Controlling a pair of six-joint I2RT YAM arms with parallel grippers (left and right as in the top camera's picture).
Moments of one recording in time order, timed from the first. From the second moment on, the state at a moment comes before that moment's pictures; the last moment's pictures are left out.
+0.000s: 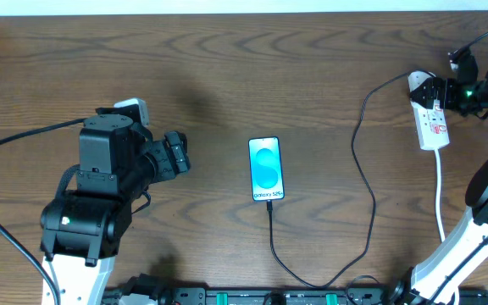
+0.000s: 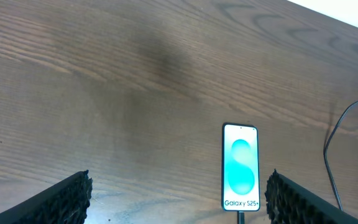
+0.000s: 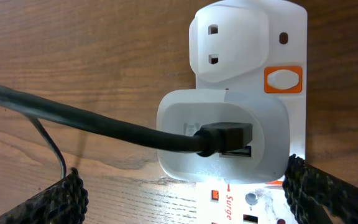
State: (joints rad) left arm -0.15 0.98 1.15 -0.97 0.05 -0.38; right arm -0.42 2.15 1.69 -0.85 -0.52 -0.33
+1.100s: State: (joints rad) left arm -0.15 0.98 1.15 -0.97 0.05 -0.38; right arm -0.43 2.12 1.56 -0.75 -0.54 -0.33
